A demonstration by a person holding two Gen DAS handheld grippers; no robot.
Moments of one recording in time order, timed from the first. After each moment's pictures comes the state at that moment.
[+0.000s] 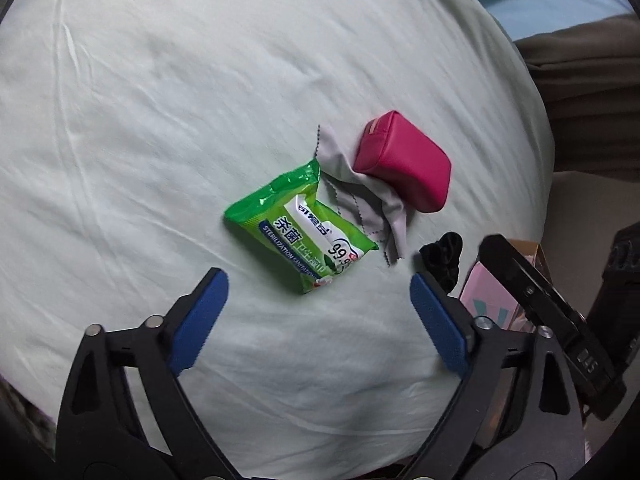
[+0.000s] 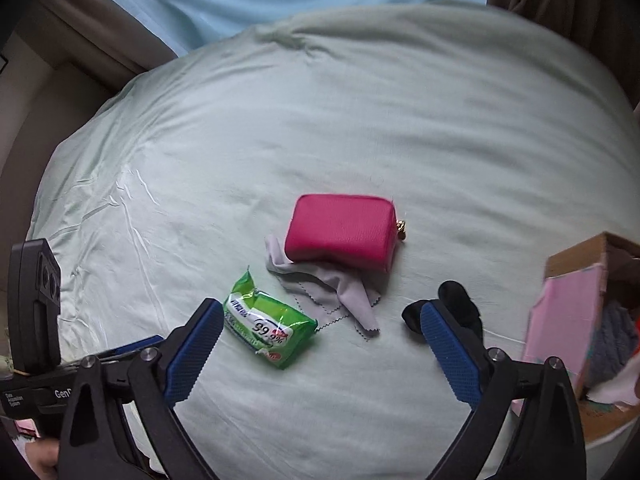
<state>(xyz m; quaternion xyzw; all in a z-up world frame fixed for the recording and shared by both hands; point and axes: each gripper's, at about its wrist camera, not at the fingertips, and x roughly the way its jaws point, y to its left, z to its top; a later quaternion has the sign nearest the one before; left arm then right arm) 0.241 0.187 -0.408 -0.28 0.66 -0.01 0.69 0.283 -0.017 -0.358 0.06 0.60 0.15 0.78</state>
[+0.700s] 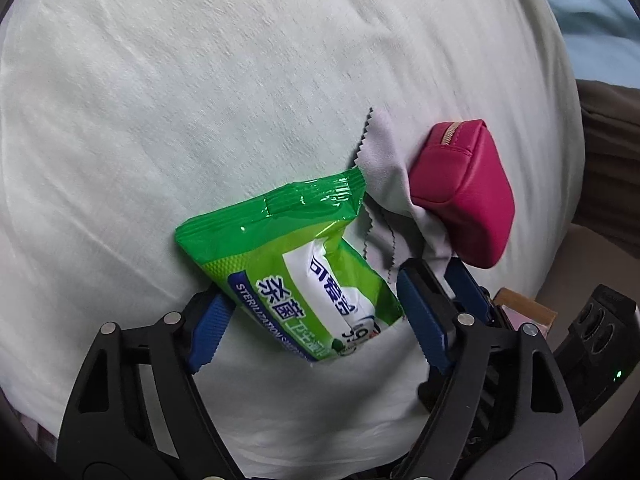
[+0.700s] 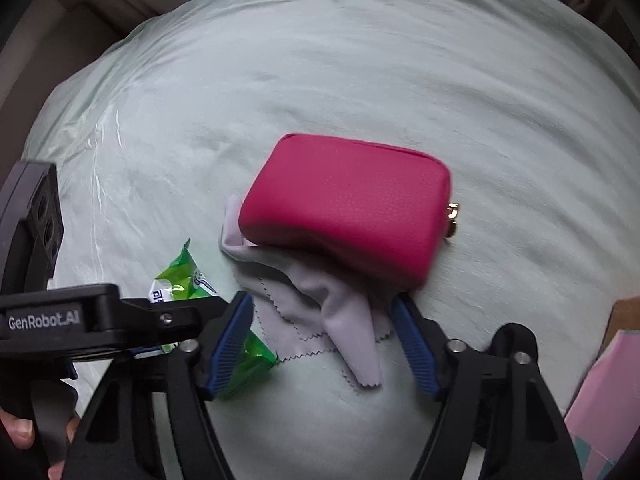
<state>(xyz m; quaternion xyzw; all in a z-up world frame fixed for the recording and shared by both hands) 0.273 0.174 -0.499 -0.37 0.69 0.05 0.63 0.298 0.010 -0.447 -0.02 0.61 0.20 0.77</state>
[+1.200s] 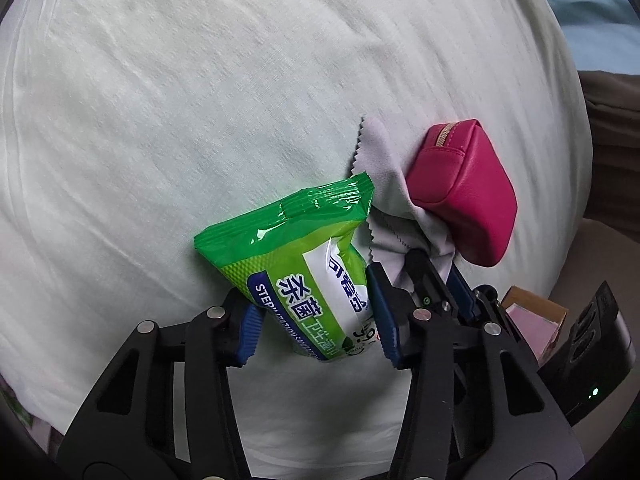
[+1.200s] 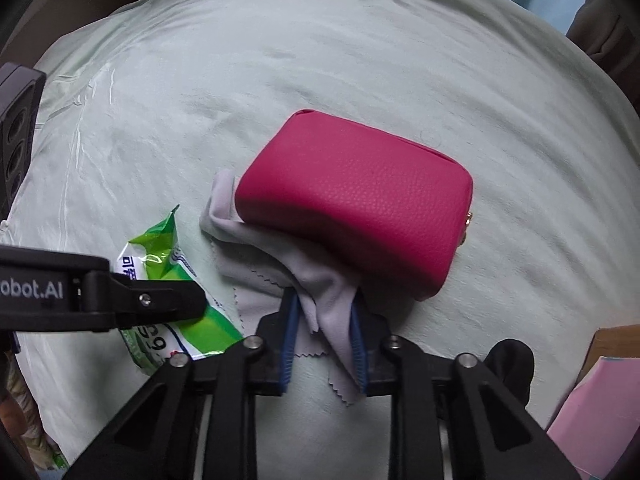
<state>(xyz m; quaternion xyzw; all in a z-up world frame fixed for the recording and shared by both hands) 0.286 0.168 -0.483 -0.34 0.69 0.06 0.64 0.293 0.024 -0.453 -0.09 0.59 0.19 0.78</state>
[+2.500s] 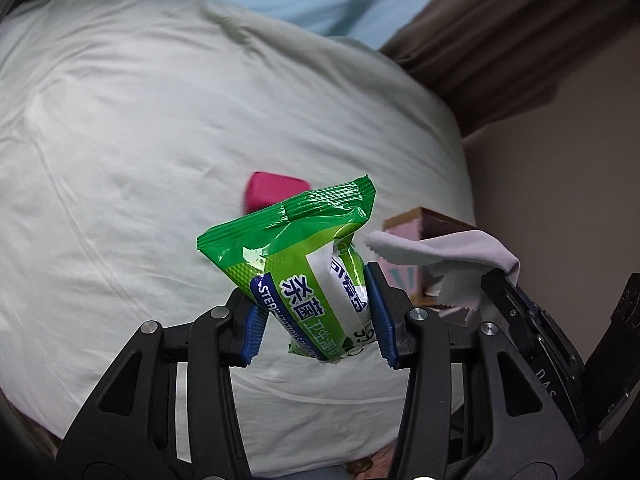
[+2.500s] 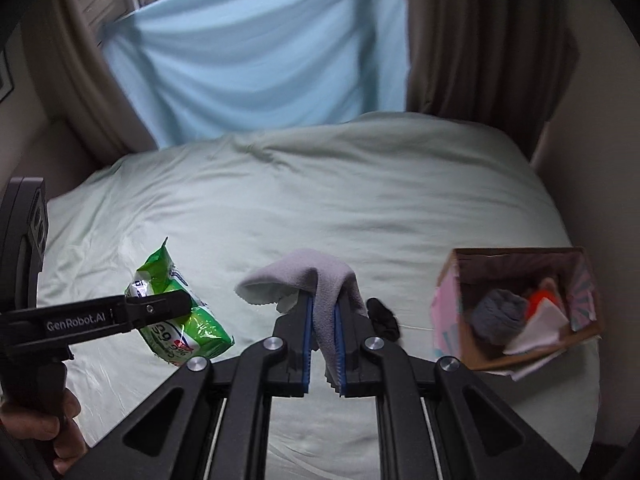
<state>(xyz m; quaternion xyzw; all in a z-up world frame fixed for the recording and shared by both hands) 0.217 0.134 -0.217 -0.18 0.56 -0.15 0.79 0.149 -0.052 -0.171 0.06 0.44 0.01 0.90</state>
